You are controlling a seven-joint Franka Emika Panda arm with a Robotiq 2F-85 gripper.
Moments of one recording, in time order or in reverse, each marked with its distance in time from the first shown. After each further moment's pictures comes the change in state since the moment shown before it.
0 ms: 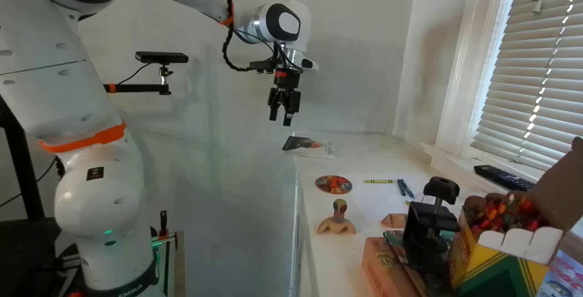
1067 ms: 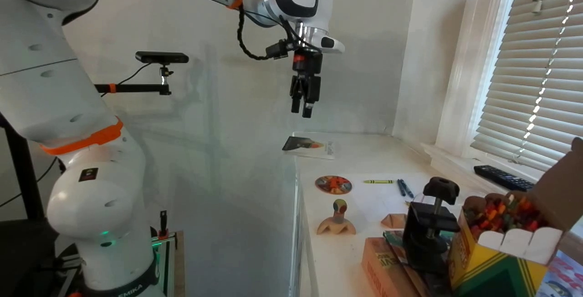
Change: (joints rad) arm -0.085 -0.086 -0.132 0.028 -0.062 -0.052 0.035
